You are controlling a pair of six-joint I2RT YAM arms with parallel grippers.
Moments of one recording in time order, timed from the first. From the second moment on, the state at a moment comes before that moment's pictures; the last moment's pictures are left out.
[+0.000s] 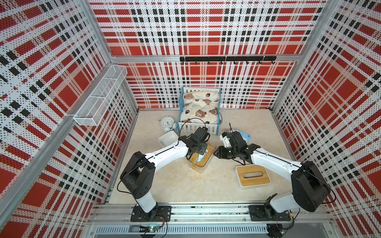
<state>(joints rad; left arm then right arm) -0.73 1.67 1.21 -0.53 -0.19 -0.20 0.58 1.47 0.90 -0.29 -0.34 0.60</state>
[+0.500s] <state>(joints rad) -0.79 1.69 1.17 -0.54 -0.30 -0.22 0.58 1.47 0.90 -0.29 -0.34 0.59</state>
